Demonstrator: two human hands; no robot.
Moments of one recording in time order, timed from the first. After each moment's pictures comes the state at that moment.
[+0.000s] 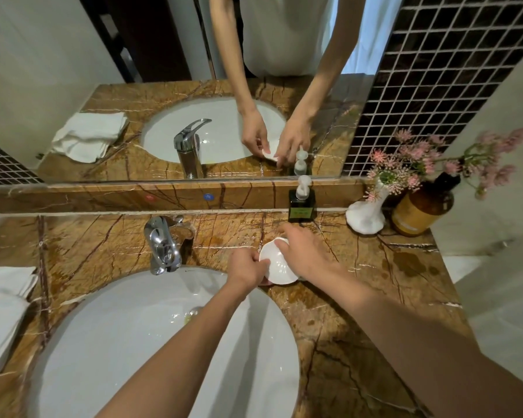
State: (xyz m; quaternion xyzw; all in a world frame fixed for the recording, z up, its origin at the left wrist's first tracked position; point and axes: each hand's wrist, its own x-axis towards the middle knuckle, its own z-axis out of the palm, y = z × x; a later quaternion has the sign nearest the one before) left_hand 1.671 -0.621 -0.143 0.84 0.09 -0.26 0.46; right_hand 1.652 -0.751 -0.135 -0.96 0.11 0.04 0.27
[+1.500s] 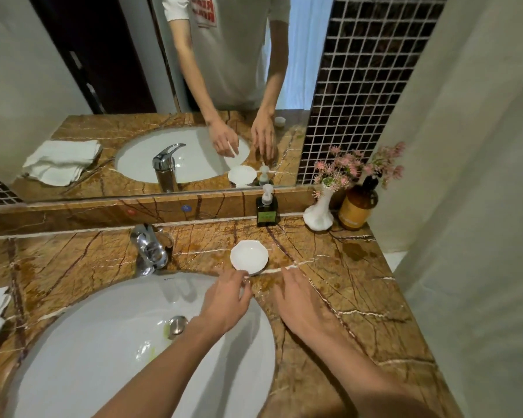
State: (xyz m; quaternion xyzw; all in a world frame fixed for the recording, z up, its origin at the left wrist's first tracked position) left_hand 1.601 -0.577 -0.139 0.93 -0.27 -0.10 0.24; right_hand 1.520 -0.724 -0.133 -0.94 0.22 0.00 0.27
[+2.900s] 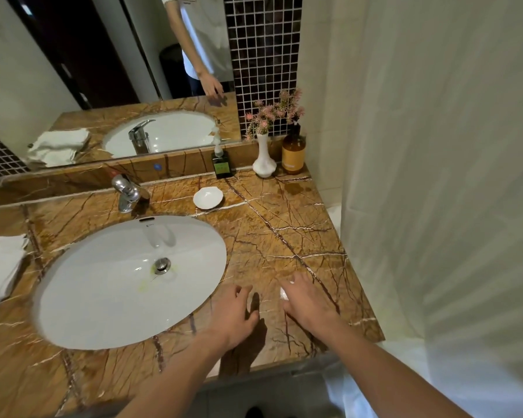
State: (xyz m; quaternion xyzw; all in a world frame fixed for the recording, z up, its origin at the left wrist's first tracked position) left_hand 1.325 -0.581 -0.135 0.93 -0.28 -0.20 0.16; right_hand 1.255 -0.751 -0.125 -0.98 0.12 0.11 0.15
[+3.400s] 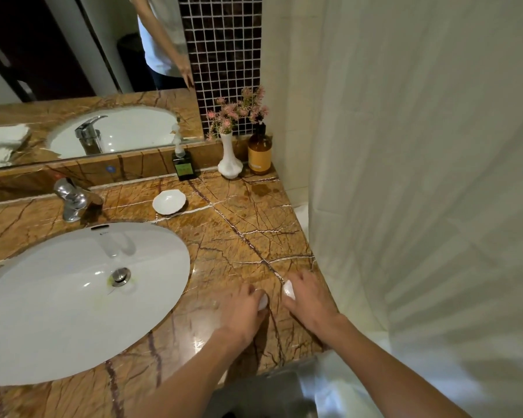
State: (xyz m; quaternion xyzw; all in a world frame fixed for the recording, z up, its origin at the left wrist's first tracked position) left_hand 1.308 -0.667 -0.157 0.91 -0.37 -0.16 0.13; right_hand 1.227 -0.809 -0.115 -0.95 0.23 0.05 0.18
